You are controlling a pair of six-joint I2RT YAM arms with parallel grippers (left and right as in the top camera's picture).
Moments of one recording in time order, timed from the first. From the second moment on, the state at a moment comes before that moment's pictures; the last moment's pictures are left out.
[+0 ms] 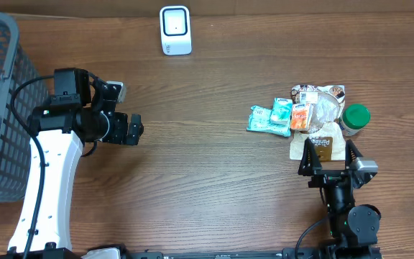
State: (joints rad) left arm 0.08 1.43 1.22 -1.02 0.25 0.19; right arm 0.09 0.01 0.02 0.00 0.05 0.23
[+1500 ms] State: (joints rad) left arm 0.08 0.32 0.28 -0.04 -0.05 0.25; right arm 0.09 0.01 0.02 -0.02 0.06 0.23
